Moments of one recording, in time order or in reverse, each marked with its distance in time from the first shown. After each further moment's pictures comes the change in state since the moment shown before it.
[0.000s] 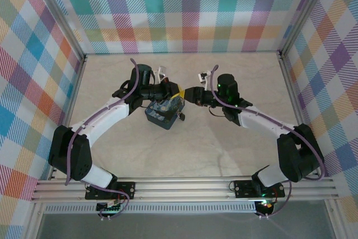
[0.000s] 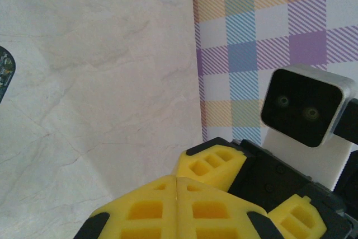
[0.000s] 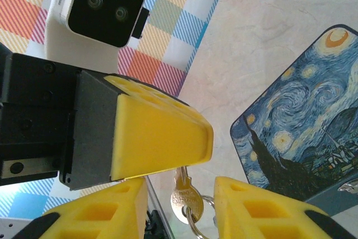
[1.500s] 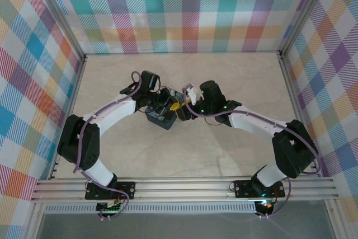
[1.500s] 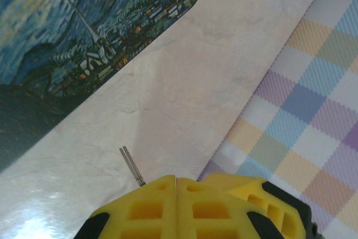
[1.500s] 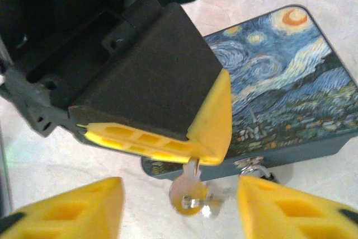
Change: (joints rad) left arm 0.000 0.122 0.021 -0.253 -0.054 -0.322; right arm 0.141 0.046 0.066 -0.365 0.280 -0.745
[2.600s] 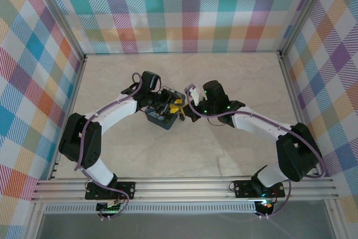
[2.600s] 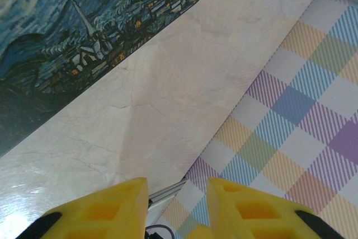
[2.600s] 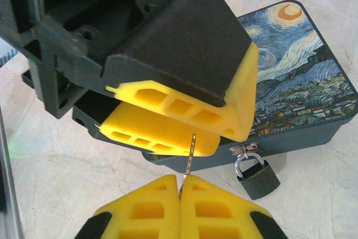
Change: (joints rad) left arm 0.000 0.021 -0.013 0.053 0.039 -0.110; right arm -0.015 -0.027 -0.007 -0.042 -0.008 -0.034
